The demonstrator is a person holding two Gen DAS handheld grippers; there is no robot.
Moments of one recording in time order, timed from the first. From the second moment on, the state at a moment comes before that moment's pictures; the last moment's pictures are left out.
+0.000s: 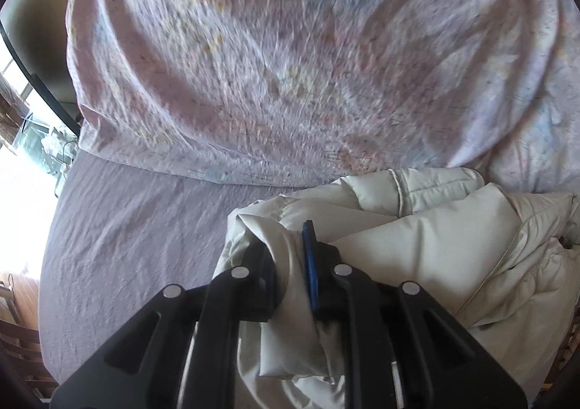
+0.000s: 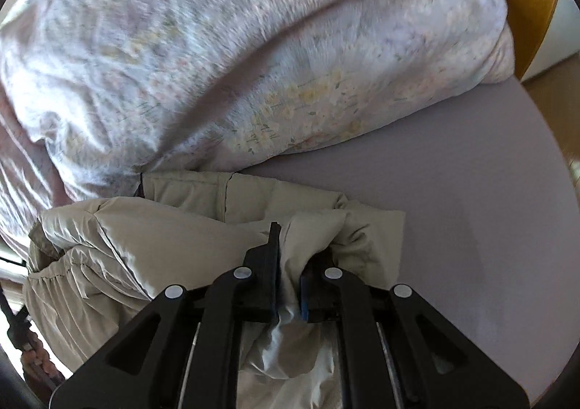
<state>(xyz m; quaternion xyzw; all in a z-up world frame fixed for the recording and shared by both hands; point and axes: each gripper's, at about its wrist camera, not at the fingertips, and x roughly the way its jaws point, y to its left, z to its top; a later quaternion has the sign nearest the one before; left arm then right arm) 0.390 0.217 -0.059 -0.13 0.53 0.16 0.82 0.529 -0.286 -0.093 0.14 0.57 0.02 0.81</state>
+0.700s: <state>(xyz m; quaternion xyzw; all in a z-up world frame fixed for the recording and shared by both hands) 0.351 0.203 0.007 -0.12 0.46 0.13 0.87 0.493 -0.318 -0.011 0.19 0.53 0.06 0.83</state>
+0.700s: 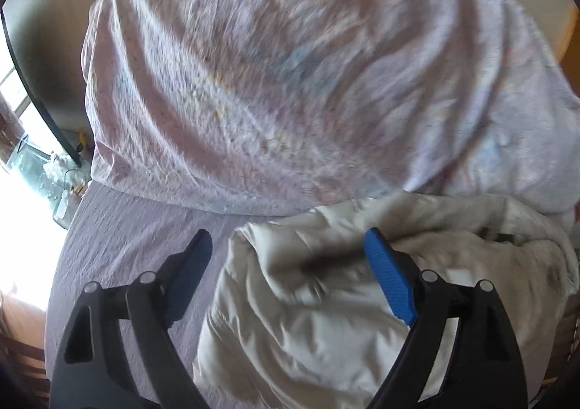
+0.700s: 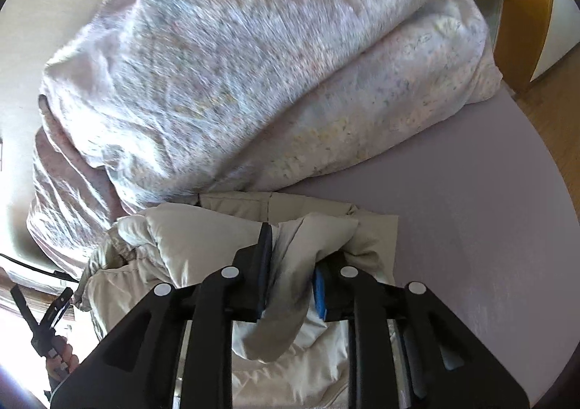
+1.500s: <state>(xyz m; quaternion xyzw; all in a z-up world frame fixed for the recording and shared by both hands) 0.331 0.144 -0.051 -0.09 0.50 0.09 0.86 0.448 -0.222 -0.033 0.08 0.54 0.15 0.82</state>
